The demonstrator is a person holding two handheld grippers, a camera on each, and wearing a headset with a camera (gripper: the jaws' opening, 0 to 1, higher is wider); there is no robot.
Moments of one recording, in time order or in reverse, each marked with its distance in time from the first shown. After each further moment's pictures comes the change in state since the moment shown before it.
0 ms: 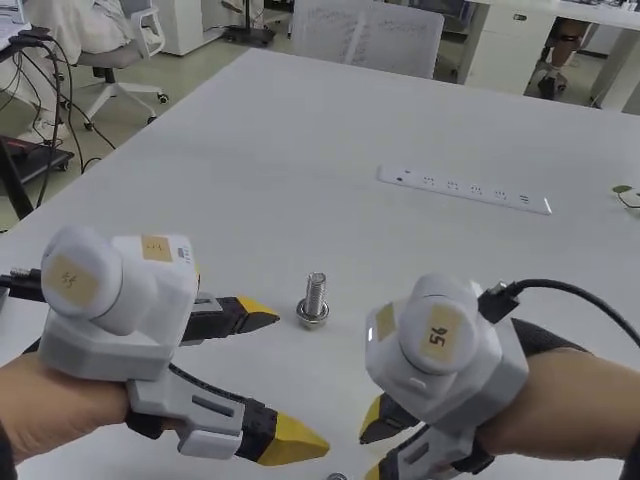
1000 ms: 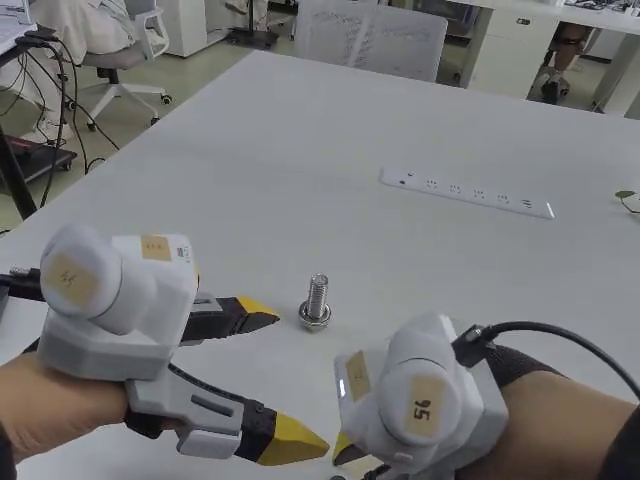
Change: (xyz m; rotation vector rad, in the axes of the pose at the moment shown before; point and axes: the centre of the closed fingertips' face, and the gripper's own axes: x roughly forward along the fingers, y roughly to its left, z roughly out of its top) left arm -0.003 0.000 0.000 -0.004 -0.008 0.006; right arm 0.015 0.011 0.011 -0.240 -0.005 -0.014
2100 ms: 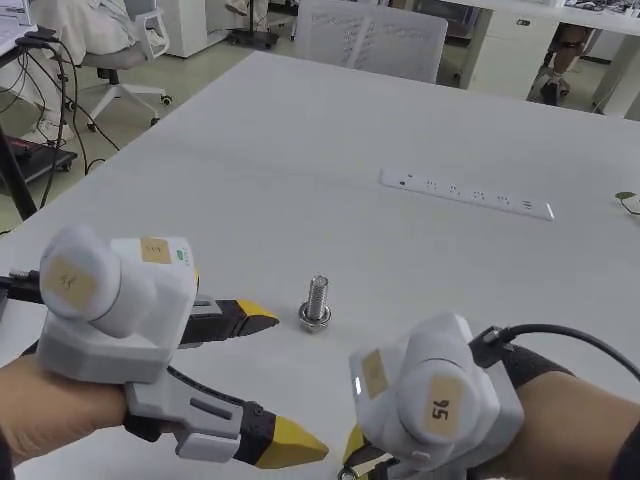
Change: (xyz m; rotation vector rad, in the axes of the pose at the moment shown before) left arm -0.001 0.001 0.000 0.000 0.006 -0.006; right arm -0.007 -0.011 -0.011 0.027 0.005 -0.030
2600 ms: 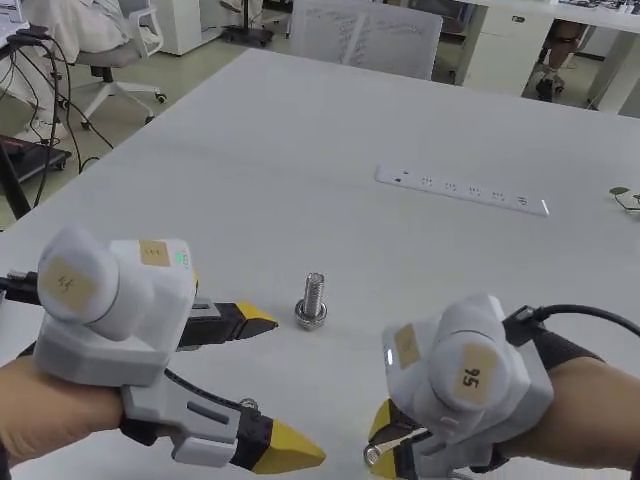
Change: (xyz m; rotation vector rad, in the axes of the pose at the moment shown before) left arm 0.002 -0.005 -0.005 0.005 0.014 -0.022; right arm -0.013 -0.011 -0.020 0.079 0.008 -0.047
